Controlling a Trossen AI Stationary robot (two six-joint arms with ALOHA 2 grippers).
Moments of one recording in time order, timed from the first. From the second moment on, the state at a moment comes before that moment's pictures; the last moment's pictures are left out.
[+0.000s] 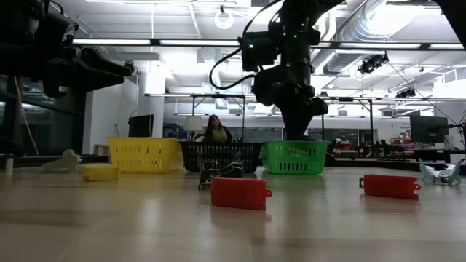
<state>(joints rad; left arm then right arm) 0.26 0.02 0.03 0.00 -0.01 0.55 -0.24 1.91 1.44 -1.03 -0.19 0.49</state>
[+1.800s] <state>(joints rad) 0.26 0.02 0.03 0.00 -0.01 0.55 -0.69 1.91 1.49 -1.00 0.11 -0.03</state>
